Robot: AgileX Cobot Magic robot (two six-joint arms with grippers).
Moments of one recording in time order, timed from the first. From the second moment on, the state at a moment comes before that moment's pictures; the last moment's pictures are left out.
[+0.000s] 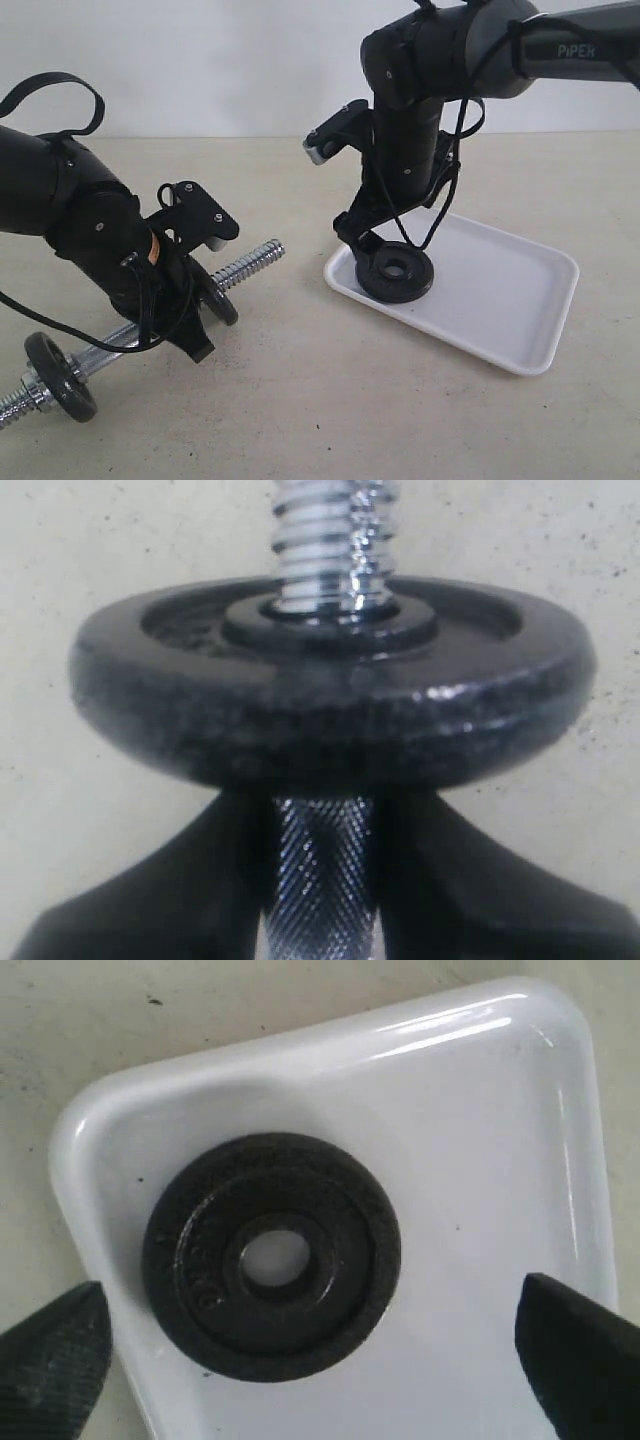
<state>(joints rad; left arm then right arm) -0.51 1.83 -0.95 0.31 0.48 0.04 0.53 2.13 -1.68 -0.17 1.01 -0.22</state>
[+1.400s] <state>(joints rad) -0.51 1.83 -0.94 0.31 0.48 0.04 0.42 2.22 -1.63 0.14 0.90 -0.39</state>
